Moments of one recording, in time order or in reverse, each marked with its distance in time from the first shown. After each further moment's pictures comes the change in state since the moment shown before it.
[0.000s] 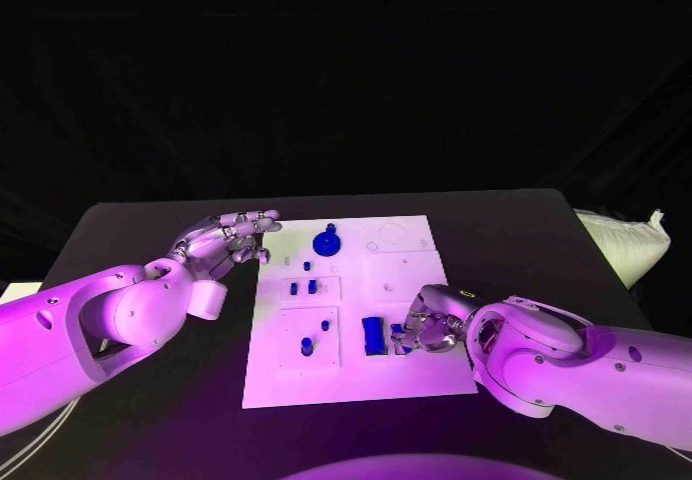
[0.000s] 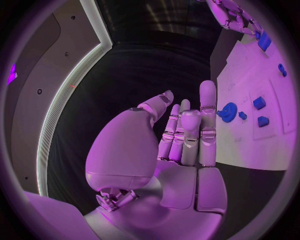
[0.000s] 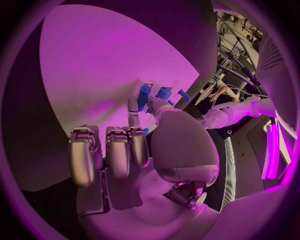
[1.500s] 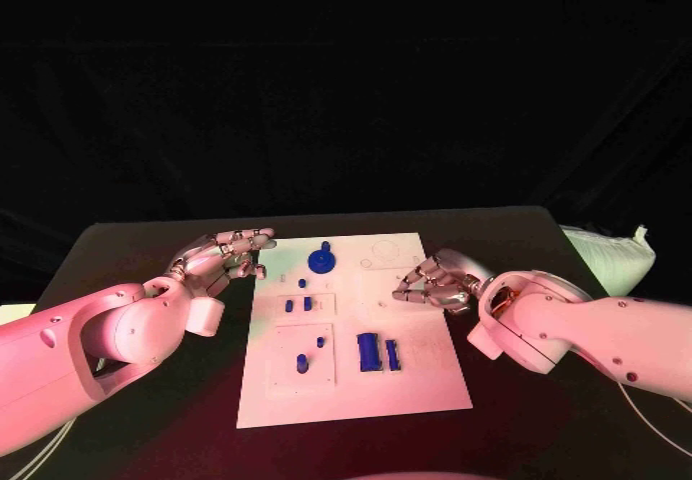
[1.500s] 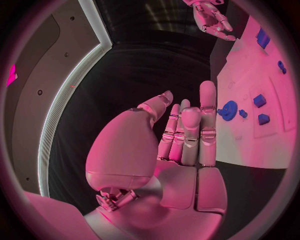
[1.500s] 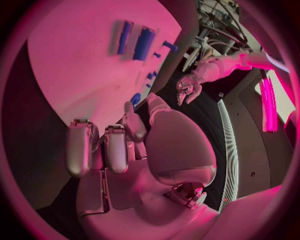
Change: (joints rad) left arm -0.016 0.021 -0.001 -0.045 0.000 -0.002 0.007; left_hand -0.009 0.009 -0.009 0.003 0.000 0.013 -0.013 0.038 0.005 -0.015 -0.007 0.031 0.000 -0.082 -0.002 -0.052 -0.131 0.000 -0.036 -0.001 -0.004 -0.009; right arm 0.120 -0.022 0.002 -0.155 0.519 -0.134 0.391; right_hand 0.106 0.022 -0.186 -0.006 -0.120 -0.193 0.059 -0.096 -0.059 -0.097 0.056 -0.556 -0.013 -0.003 0.051 -0.157 -0.001 0.052 -0.037 0.044 -0.250 -0.014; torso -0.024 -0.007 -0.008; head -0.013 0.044
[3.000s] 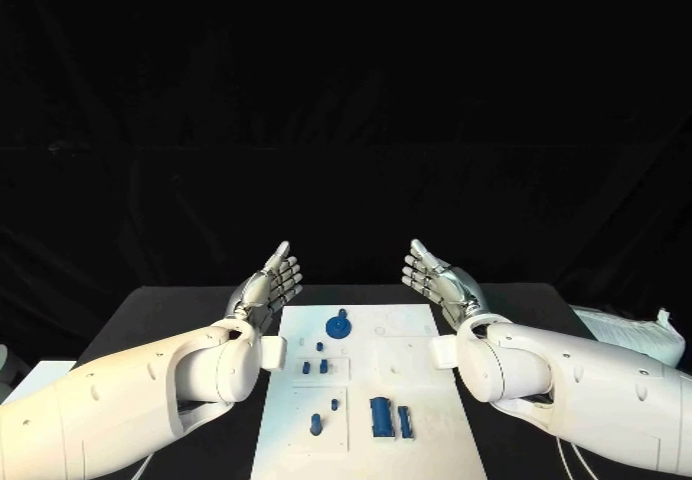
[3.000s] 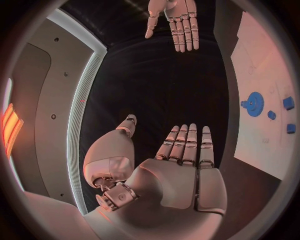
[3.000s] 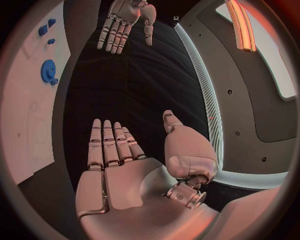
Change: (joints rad) left arm -0.079 0.102 0.042 -0.012 -0.031 -0.397 0.144; left_hand -0.778 0.097 -0.215 0.074 -0.113 -0.540 -0.127 -0.195 -0.072 -0.551 -0.095 -0.316 -0.070 -0.779 -0.021 -1.049 -0.540 -0.065 -0.845 -0.026 -0.612 -0.592; right arm 0.035 0.314 -0.021 -0.260 0.893 -0.186 0.667; right_hand -0.673 0.063 0.068 -0.181 -0.242 -0.626 -0.066 -0.060 -0.393 -0.900 -0.011 -0.938 -1.281 -0.972 0.061 -1.400 -1.206 0.033 -0.981 -0.007 -1.243 -1.124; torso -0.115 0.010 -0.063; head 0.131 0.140
